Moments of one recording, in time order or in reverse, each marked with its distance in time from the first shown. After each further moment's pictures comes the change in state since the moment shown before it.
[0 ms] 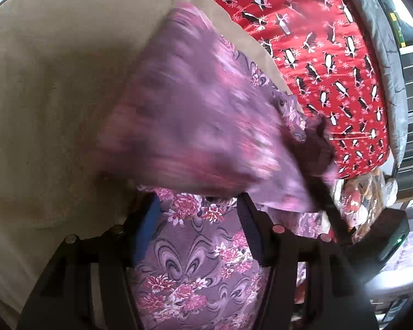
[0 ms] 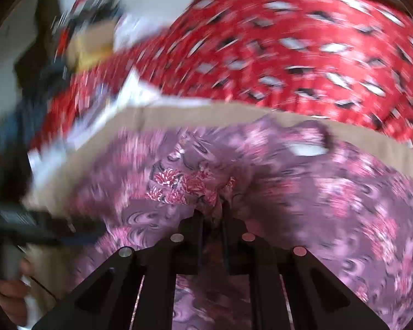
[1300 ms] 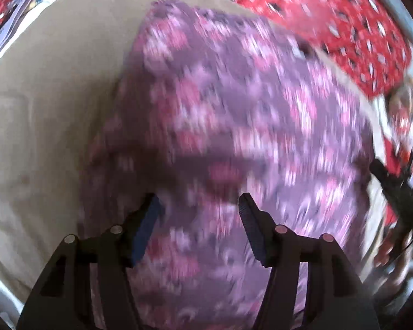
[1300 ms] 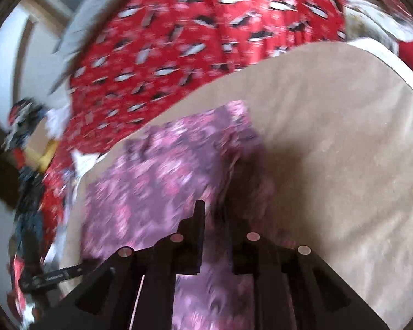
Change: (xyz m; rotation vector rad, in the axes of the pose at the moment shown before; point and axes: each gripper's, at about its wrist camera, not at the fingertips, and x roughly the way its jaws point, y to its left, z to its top) left arm 0.027 -0.066 -0.077 0.408 0.090 0.356; right arm -0.093 -0.172 -0.056 0.404 0.083 -0.031
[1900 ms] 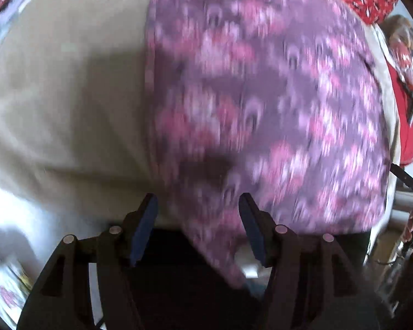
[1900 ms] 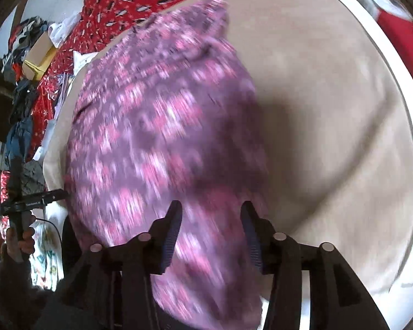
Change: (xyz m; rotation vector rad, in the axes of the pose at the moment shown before) left arm -0.035 0.053 -0.147 0.093 0.260 0.046; right arm -0.115 -0.051 -0.139 -0.094 0.350 -0.122
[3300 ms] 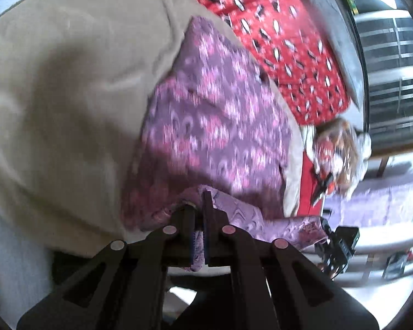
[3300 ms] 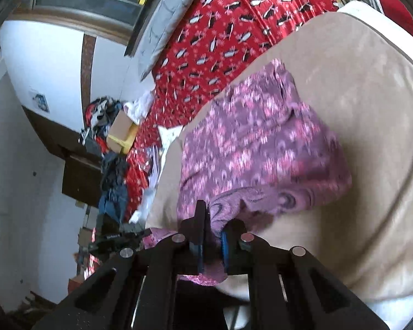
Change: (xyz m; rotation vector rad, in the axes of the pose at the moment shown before) left arm -0.058 0.068 0.038 -0.292 -0.292 -0.556; right arm -0.048 0.037 0.041 0.156 -0.354 0.529
